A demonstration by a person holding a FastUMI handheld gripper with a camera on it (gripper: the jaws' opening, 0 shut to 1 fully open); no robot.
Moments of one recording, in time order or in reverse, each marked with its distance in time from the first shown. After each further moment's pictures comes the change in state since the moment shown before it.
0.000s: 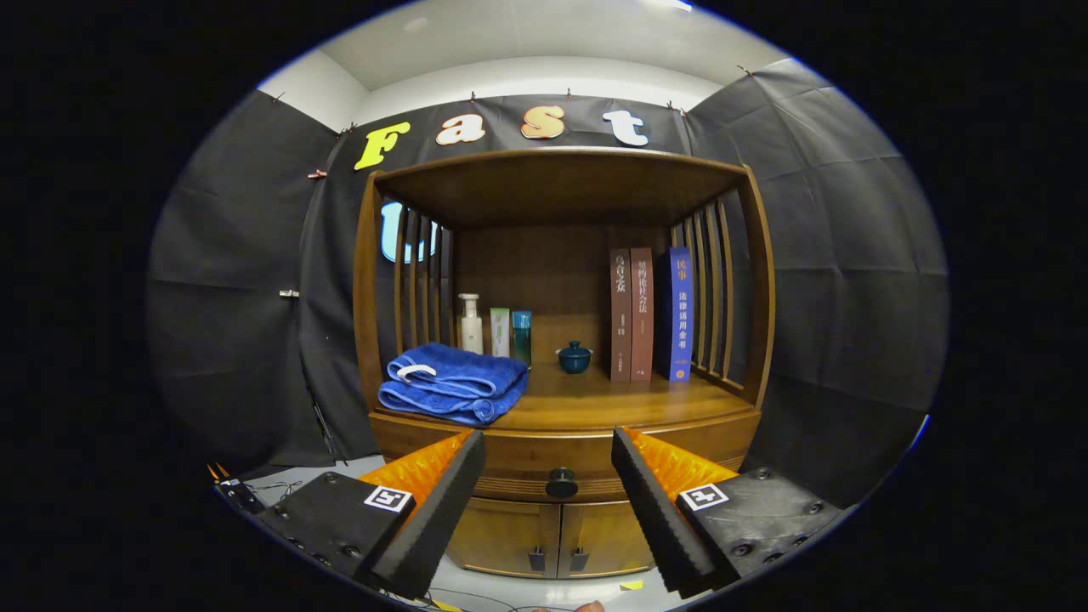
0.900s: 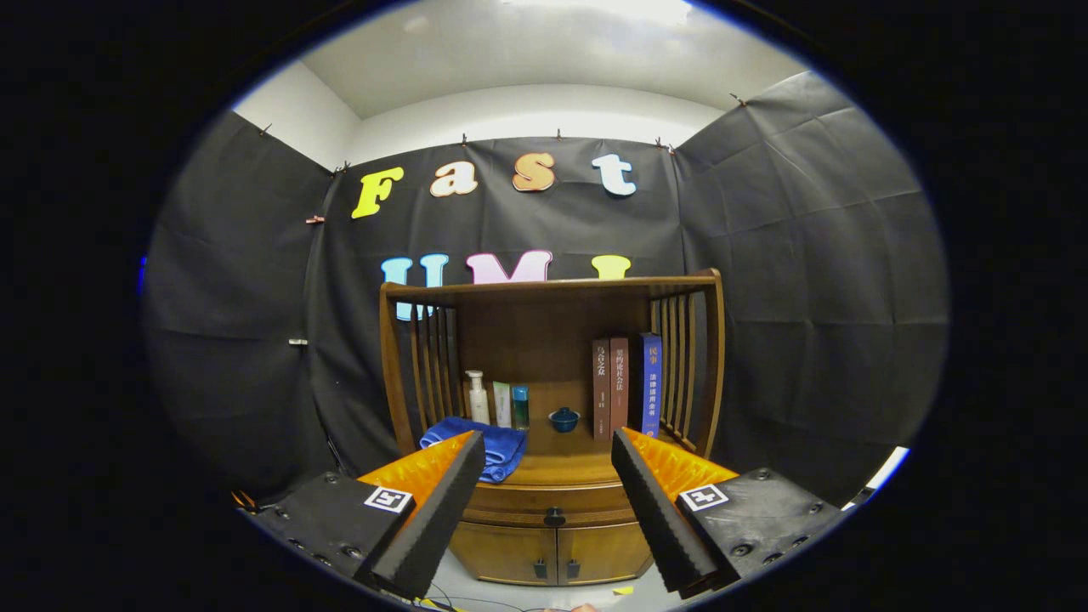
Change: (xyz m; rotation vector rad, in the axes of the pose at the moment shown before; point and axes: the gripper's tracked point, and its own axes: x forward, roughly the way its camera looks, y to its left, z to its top) arm -0.093 -0.004 0.159 0.021 -0.087 -0.018
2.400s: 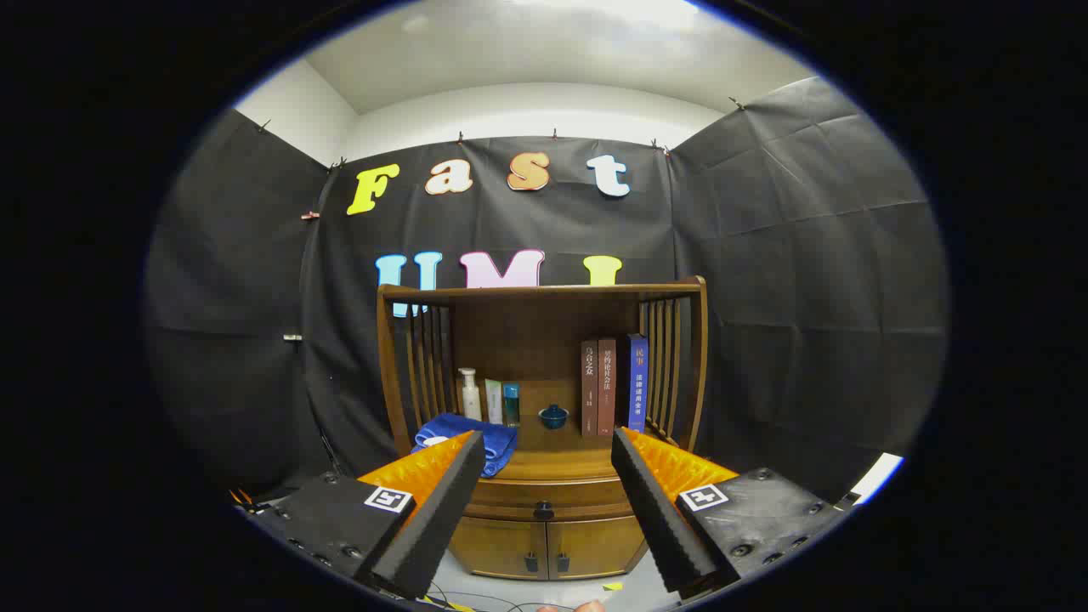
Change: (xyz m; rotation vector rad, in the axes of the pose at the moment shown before) arm -0.027 -0.004 0.024 -0.025 0.014 -0.023
